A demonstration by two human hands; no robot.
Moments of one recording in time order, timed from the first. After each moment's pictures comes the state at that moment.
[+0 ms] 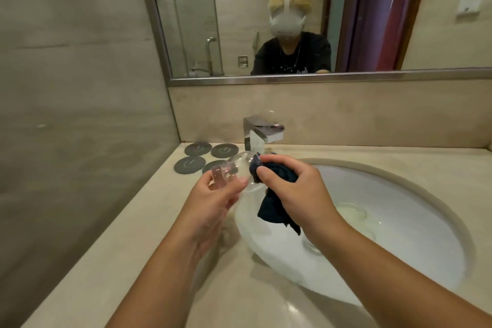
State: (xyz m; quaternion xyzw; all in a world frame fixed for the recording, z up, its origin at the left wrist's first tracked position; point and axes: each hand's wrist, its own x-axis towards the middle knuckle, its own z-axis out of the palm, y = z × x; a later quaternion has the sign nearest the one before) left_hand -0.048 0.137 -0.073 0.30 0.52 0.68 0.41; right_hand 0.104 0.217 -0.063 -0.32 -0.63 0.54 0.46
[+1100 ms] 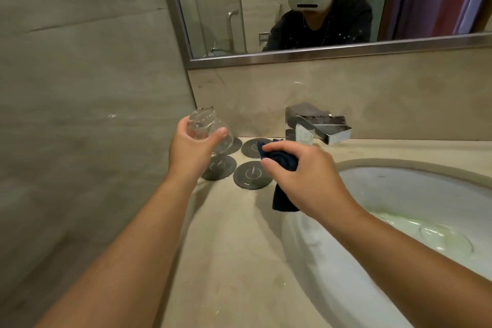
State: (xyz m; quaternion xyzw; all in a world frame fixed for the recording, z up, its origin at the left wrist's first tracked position) left_hand -0.250 0.255 -0.086 0.33 0.70 0.63 0.07; right_hand -0.013 0.288 -0.081 -0.33 -0.77 0.36 0.41
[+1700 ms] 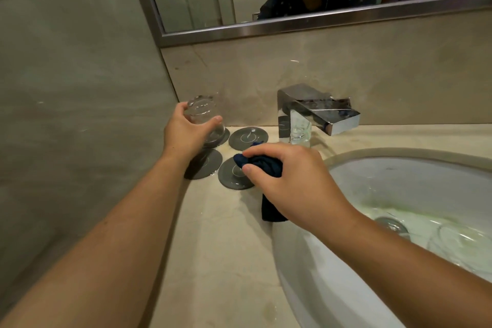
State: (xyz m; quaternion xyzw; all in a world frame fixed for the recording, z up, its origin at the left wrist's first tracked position) left_hand -0.283 0.323 -0.111 0.35 0.77 0.53 0.05; right_hand -0.024 0.309 -0.106 -0.31 -0.81 0.34 0.37
